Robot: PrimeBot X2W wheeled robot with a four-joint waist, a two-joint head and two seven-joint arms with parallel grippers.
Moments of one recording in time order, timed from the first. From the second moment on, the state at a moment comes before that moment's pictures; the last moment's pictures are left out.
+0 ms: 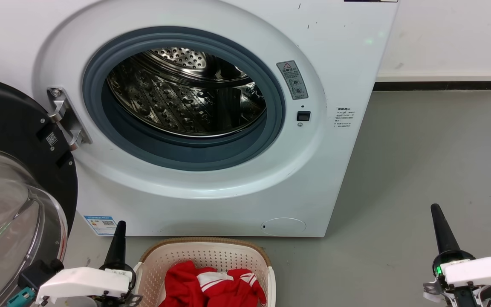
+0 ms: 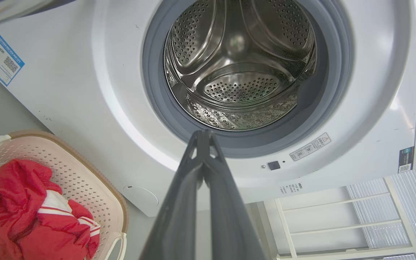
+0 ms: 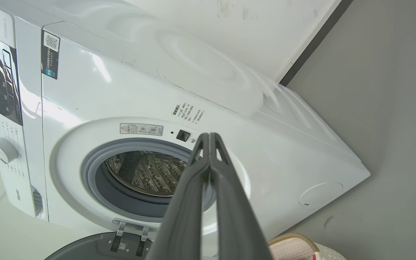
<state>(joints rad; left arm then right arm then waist) -0.03 0.06 0.08 0.19 -1.12 -0.08 0.00 -0.02 -0.06 -0.10 0.17 1.14 0.13 -0.01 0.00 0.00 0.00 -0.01</state>
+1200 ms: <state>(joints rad) -0.08 0.05 0.10 0.23 -1.46 -0.12 0.08 -0.08 -0.06 -0.10 0.22 1.47 0.13 0.07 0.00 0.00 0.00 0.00</state>
